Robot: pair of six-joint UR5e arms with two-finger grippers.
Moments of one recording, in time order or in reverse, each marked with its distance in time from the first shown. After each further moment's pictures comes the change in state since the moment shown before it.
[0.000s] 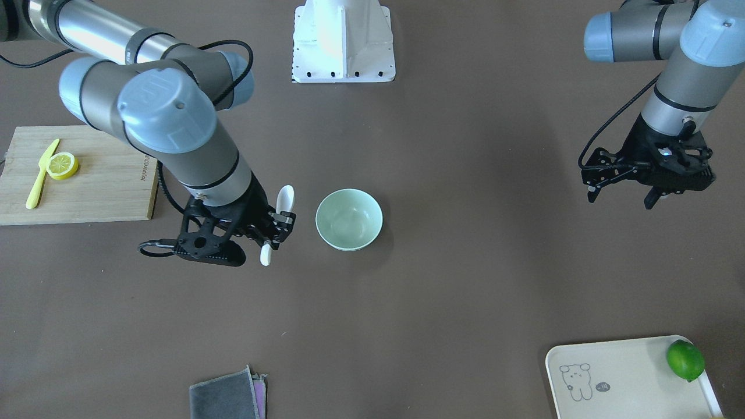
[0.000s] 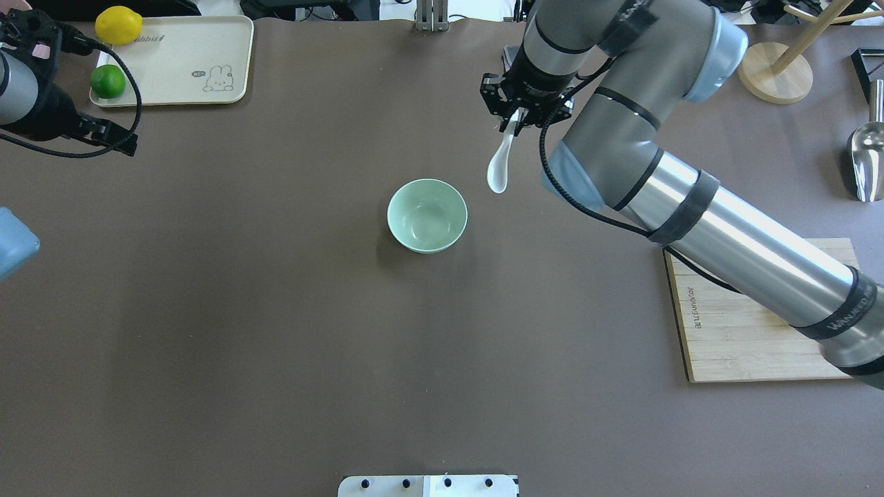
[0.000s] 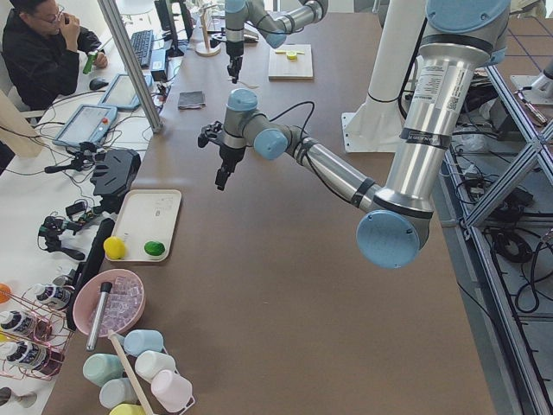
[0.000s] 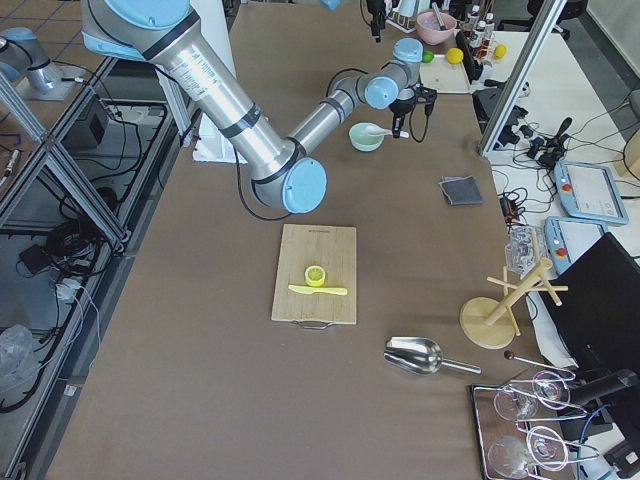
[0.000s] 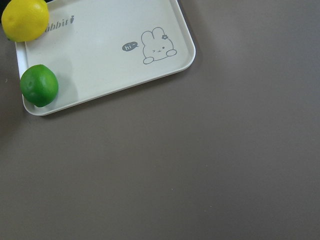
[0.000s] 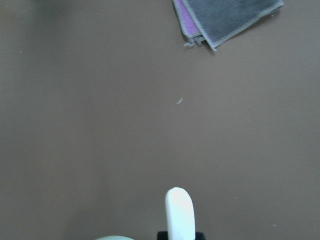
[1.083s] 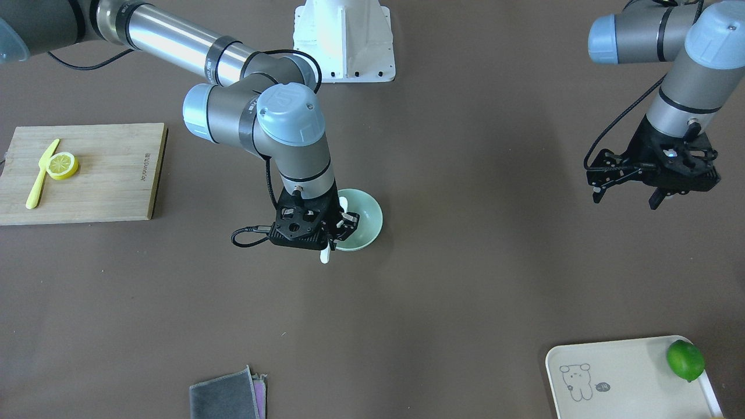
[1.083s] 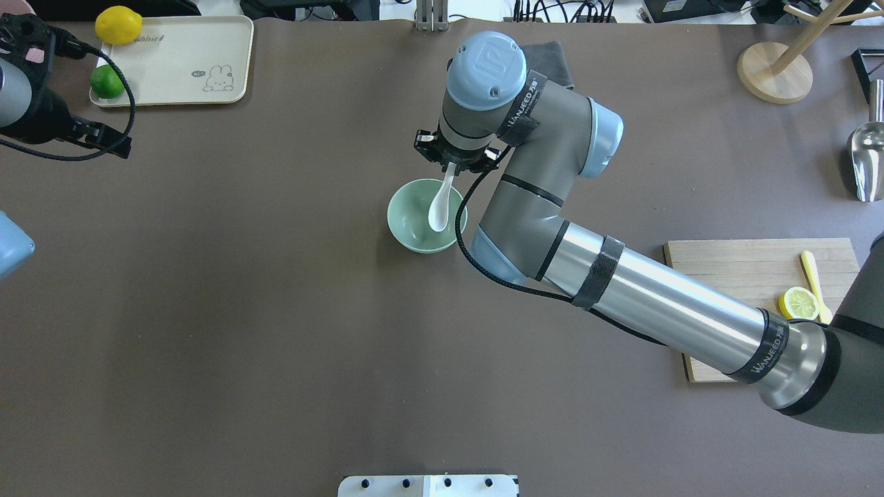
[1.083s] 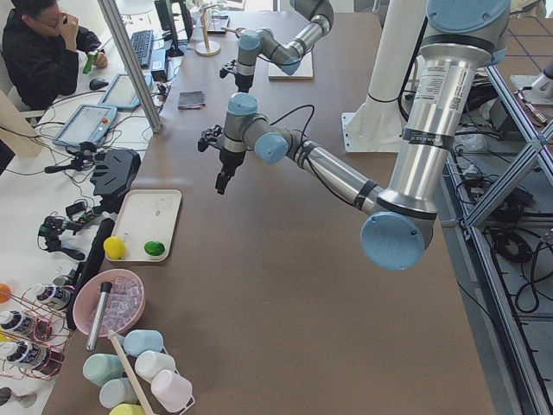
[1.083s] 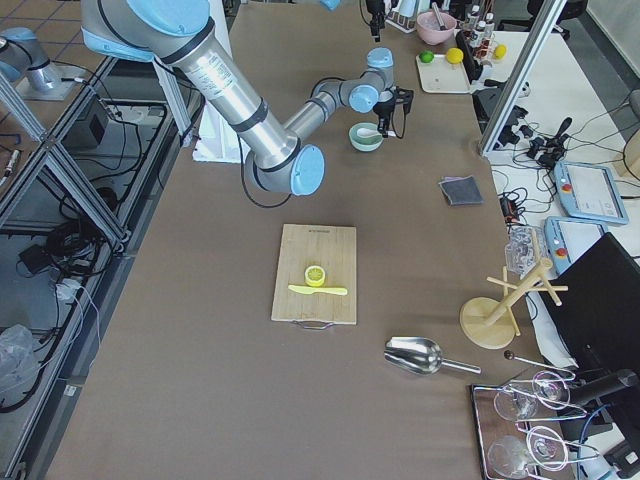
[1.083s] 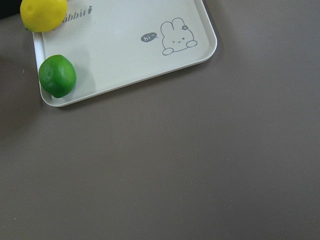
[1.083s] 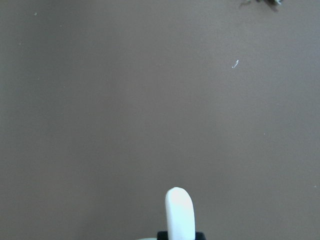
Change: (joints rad) left arm 0.000 0.010 0.009 -0.015 0.003 0.008; right arm -0.161 0.050 -0.109 0.104 -0.227 0.090
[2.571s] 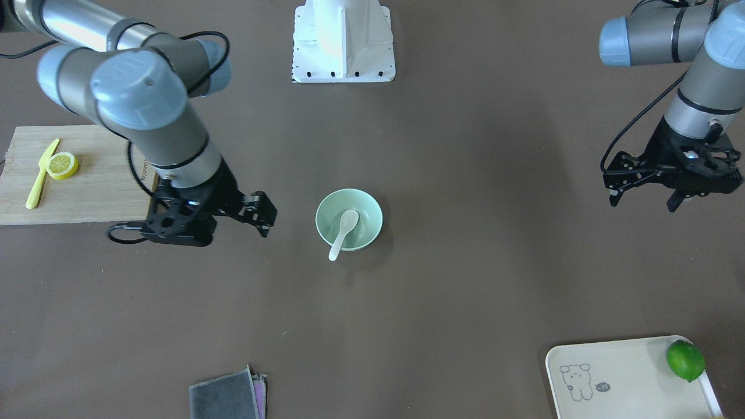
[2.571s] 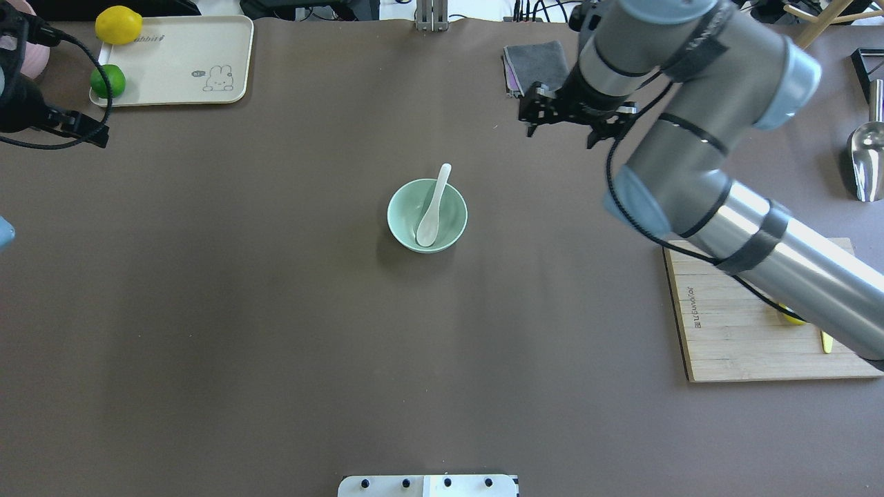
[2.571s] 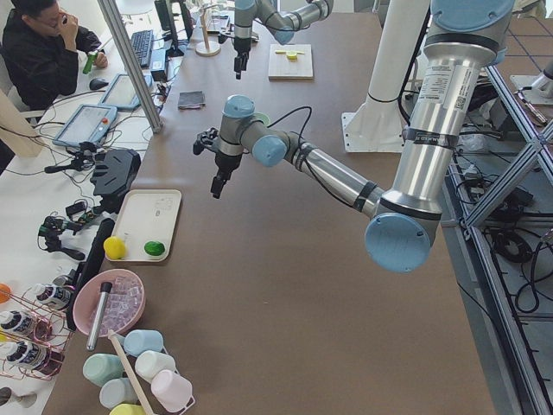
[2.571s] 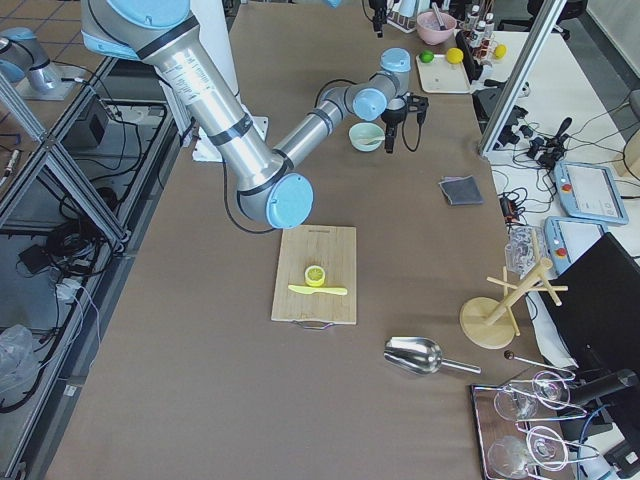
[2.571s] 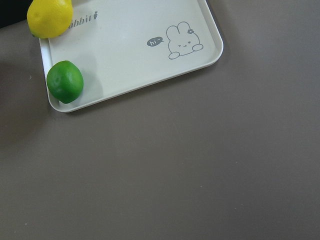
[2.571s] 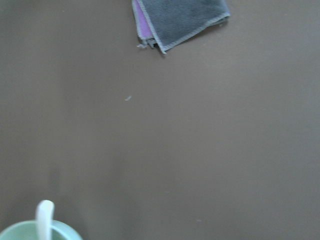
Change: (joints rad) left arm -0.069 0.019 0.015 -0.002 -0.014 0.023; right arm 0.249 -0.289 0.359 -0.197 0.275 -0.308
